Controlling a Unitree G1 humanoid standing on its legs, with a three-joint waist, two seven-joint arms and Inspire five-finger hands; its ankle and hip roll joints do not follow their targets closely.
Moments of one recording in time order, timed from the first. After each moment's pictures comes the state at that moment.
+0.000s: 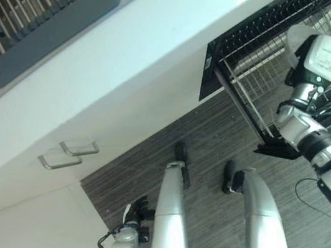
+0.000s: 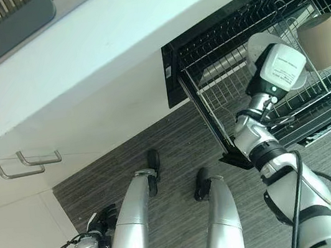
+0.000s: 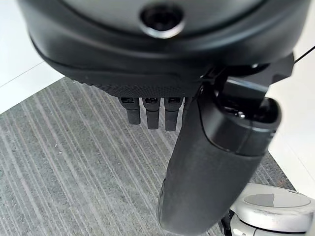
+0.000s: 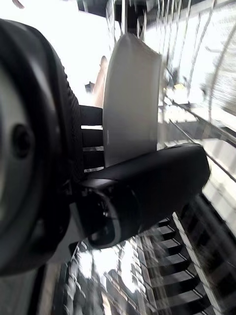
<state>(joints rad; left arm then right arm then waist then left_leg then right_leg) -0.25 0.33 -0.35 0.99 -0.39 0.01 0.12 -1.00 -0.59 0.58 0.88 -0.22 0.40 -0.78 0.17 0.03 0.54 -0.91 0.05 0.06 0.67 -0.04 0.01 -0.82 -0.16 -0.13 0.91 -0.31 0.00</state>
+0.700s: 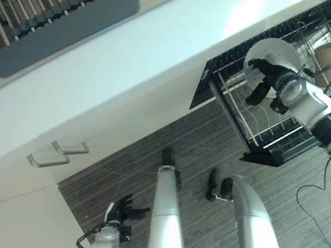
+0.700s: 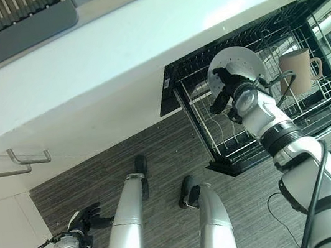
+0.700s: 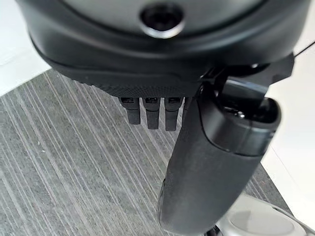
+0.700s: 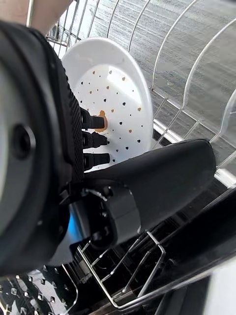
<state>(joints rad) -0.21 0.45 -0.27 0.89 -0.34 0.09 0.06 -1.00 -0.71 0.58 0.65 -0.05 0.41 -0.08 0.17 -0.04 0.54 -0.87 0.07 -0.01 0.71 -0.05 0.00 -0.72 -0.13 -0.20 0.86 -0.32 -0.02</state>
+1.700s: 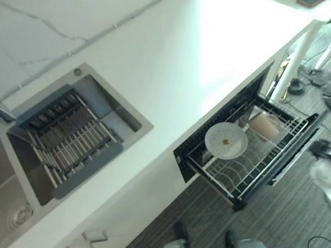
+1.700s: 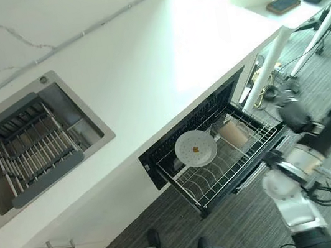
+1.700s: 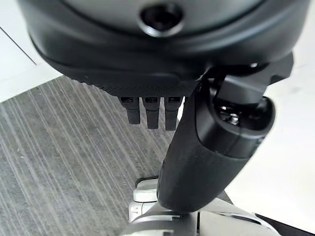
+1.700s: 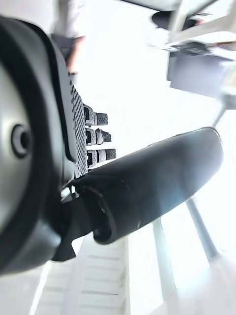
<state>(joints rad) 0.06 0.23 -0.14 1.12 -0.30 -0.01 0.12 -0.04 -0.56 -0.14 -0.03 -0.05 -0.29 -1.13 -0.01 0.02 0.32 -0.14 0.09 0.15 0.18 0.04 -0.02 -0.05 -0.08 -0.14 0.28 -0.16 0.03</state>
